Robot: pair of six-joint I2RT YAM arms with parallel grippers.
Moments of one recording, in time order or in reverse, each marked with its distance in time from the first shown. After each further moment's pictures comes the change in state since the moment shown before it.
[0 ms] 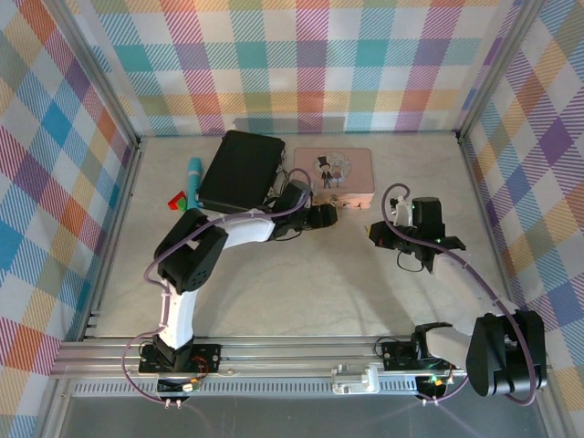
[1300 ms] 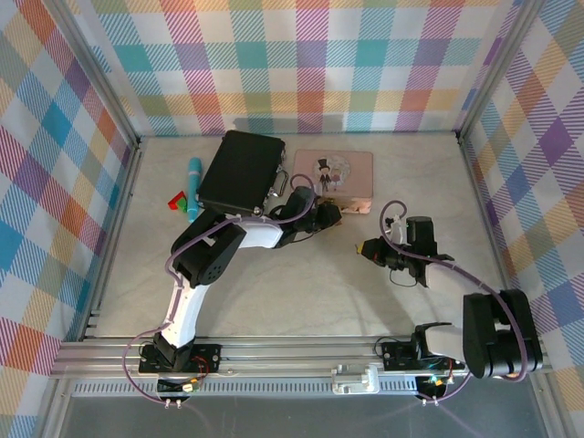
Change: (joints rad) left arm -0.019 0.093 -0.065 0.414 0.087 -0.331; right arm -0.014 0.129 -0.233 0.348 -0.184 0.232
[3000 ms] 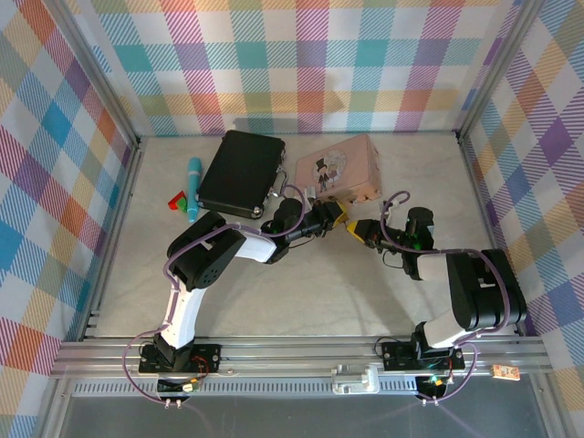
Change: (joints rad) left arm -0.023 -0.040 -0.188 0.488 0.059 -0.406; right arm -0.008 0.257 -0.002 0.705 -0.253 0.425
